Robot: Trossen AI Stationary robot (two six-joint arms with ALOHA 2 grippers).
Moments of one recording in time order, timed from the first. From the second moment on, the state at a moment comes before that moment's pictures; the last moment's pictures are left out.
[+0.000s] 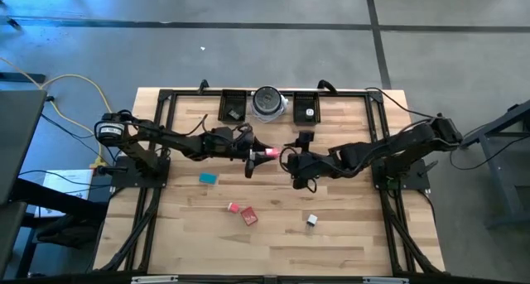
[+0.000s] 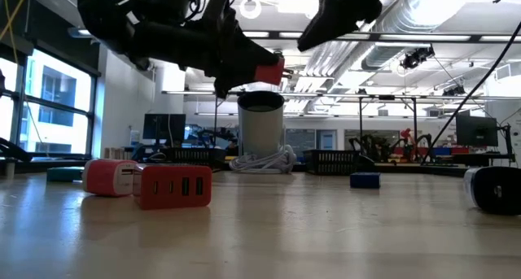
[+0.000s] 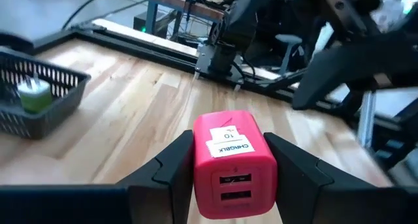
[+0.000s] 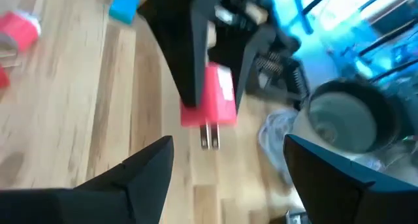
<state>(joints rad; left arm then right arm) 0.07 1.56 0.69 0.76 0.08 -0.26 0.22 1.47 1.11 -0.38 0.60 -0.13</state>
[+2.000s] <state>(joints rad) -0.18 1.47 0.67 1.10 -0.19 0.51 -0.05 1.45 0.49 1.35 -0.22 0.47</state>
